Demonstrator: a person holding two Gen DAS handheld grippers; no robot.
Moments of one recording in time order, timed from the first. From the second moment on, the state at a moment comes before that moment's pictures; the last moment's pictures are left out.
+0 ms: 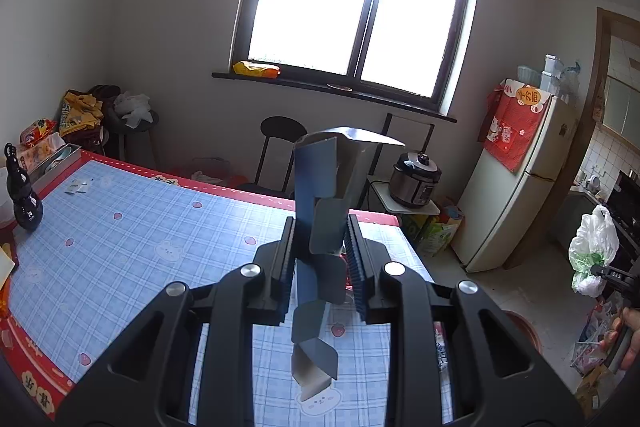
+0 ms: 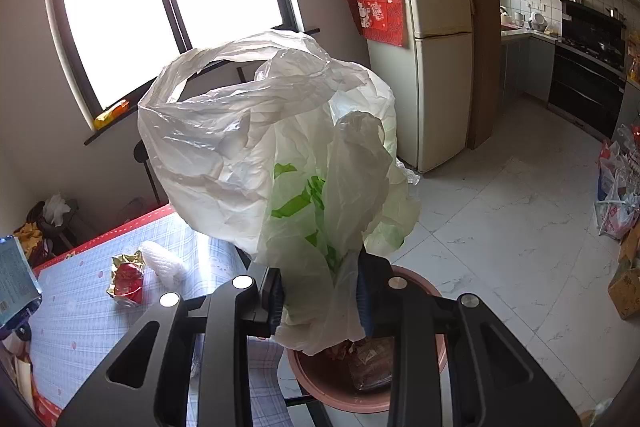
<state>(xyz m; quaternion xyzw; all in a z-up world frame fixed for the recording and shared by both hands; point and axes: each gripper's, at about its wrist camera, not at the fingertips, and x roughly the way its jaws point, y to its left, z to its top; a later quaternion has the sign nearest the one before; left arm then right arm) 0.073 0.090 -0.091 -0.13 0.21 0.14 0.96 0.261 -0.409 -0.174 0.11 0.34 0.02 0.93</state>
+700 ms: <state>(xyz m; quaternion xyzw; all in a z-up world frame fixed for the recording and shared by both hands) 0.073 0.087 -0.083 -0.11 0.21 0.13 0.96 0.284 -0.429 -0.194 0.14 0.36 -0.01 0.92</state>
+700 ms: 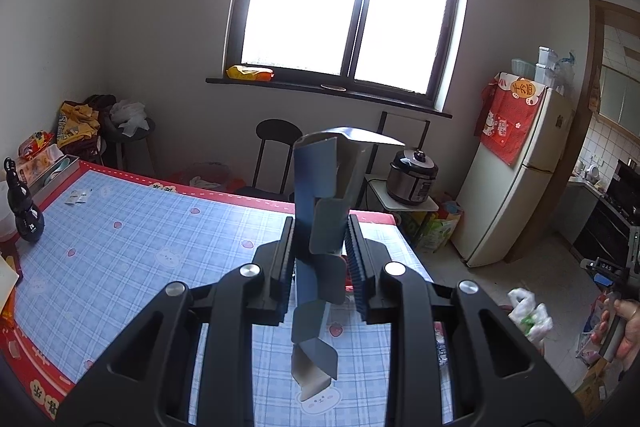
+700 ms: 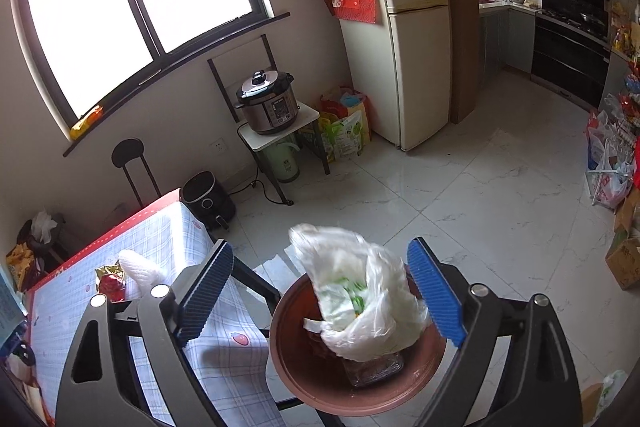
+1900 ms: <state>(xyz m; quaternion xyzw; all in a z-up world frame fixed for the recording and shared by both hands) 0.175 -0.138 -0.099 -0.07 0.23 -0.18 0.95 0.140 -0.534 -0.136 0.12 0.30 -0.15 0.93</state>
